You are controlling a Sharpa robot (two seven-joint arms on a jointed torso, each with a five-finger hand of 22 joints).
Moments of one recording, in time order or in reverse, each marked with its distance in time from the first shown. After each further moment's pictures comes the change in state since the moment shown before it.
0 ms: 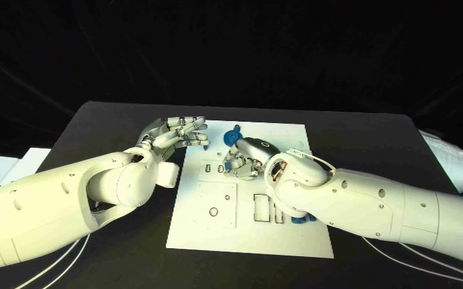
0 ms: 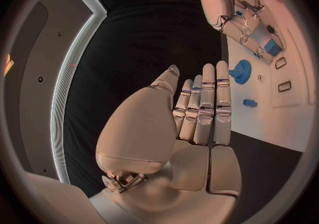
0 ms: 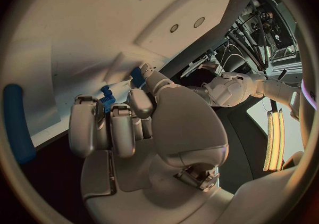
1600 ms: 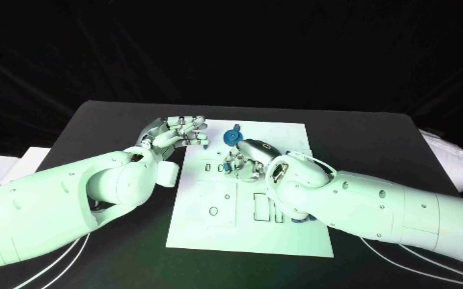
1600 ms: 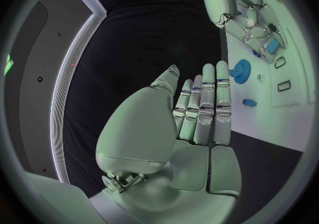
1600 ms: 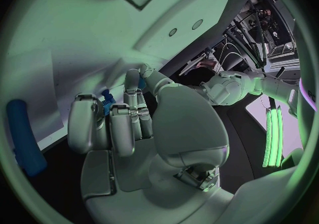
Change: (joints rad) left arm 0.000 -0.001 0.000 -0.001 0.001 0.000 -0.003; left_hand 0.000 0.000 0.000 0.000 0.000 0.000 0.000 0.000 0.000 0.000 0.000 0.000 0.000 0.000 0.000 0.000 0.000 0.000 0.000 0.000 0.000 0.000; right arm -0.009 -0.007 -0.009 -0.005 0.033 -0.032 0.042; right_hand -0.005 -0.023 0.051 0.011 0.007 -0.005 0.001 -0.021 -0.006 -0.190 0.010 -0.519 -0.420 0.000 0.007 -0.017 0.000 0.000 -0.014 0.007 -0.027 -0.038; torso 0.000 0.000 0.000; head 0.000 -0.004
